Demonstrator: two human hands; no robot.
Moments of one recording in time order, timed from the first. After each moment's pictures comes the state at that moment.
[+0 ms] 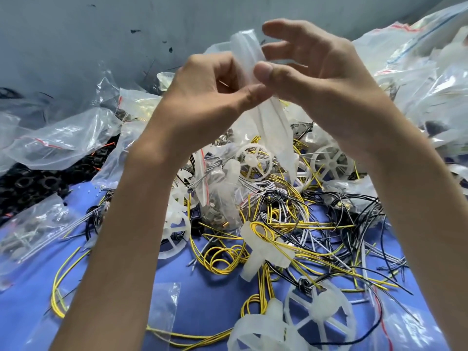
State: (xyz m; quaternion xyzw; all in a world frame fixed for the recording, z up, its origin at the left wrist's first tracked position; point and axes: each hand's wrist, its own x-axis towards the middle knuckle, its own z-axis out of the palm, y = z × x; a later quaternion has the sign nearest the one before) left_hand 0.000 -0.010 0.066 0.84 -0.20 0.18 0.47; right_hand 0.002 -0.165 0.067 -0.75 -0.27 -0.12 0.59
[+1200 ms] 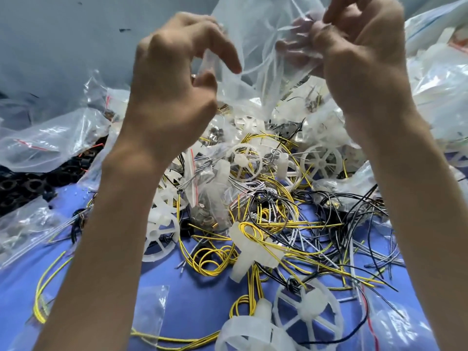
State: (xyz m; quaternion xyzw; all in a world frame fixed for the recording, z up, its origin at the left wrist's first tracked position) left_hand -0.013 -0.010 0.074 0.85 -0.20 0.36 0.33; right_hand 0.016 -0.187 0.074 -0.69 -0.21 -0.31 0.62
